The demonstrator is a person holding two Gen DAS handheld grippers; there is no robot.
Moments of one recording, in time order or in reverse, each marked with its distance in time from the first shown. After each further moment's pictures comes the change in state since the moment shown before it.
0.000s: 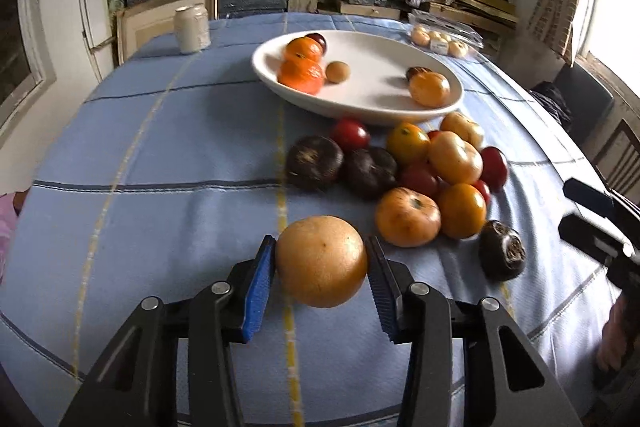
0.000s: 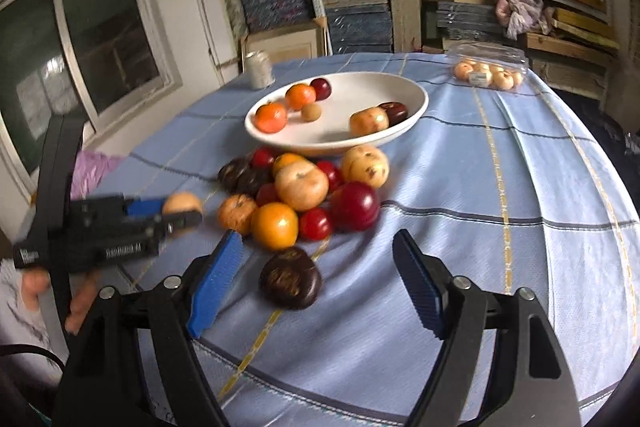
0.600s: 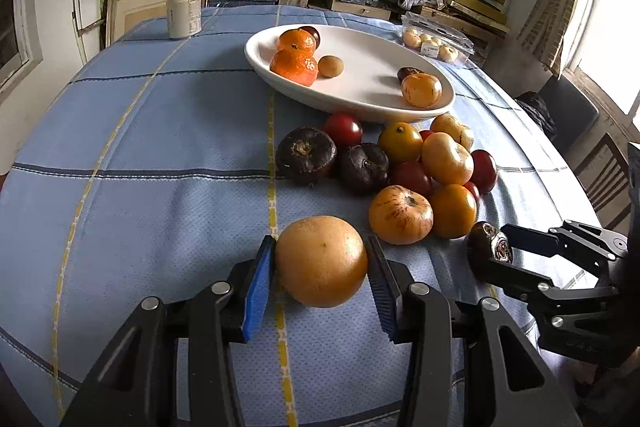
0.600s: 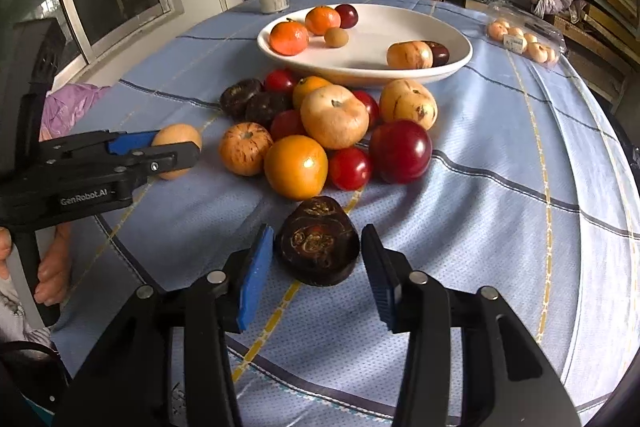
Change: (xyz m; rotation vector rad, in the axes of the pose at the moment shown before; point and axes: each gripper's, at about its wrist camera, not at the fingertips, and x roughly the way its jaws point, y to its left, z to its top) left arm 0.003 0.008 -0.004 -0.041 0.014 -0.098; right arm 0.049 0.029 -0.008 -0.097 0.238 -0.035
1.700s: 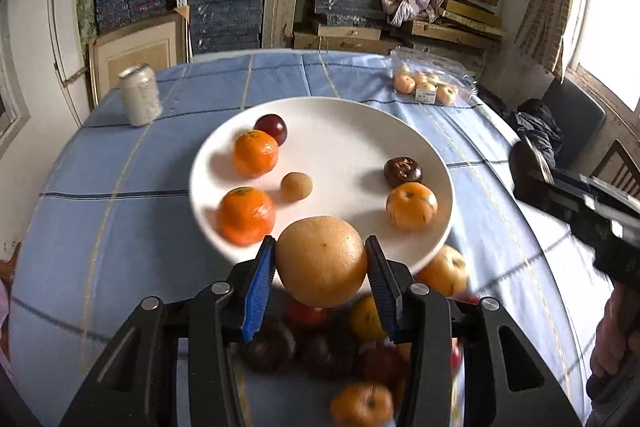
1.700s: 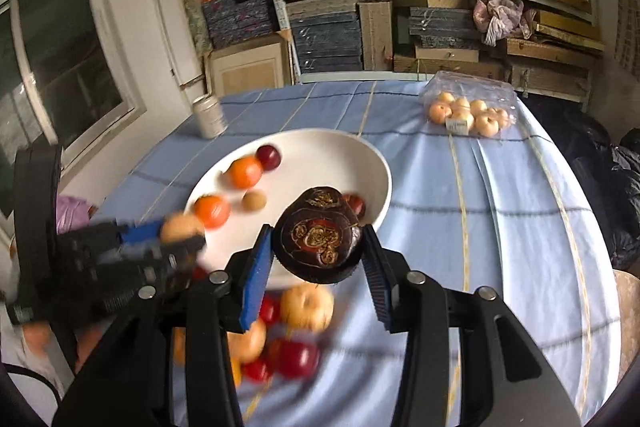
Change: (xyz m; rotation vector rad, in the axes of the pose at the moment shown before) left arm 0.046 -0.039 0.122 0.085 -0.044 0.033; right arm -0.030 -0.101 0.127 0.193 -0.247 -0.036
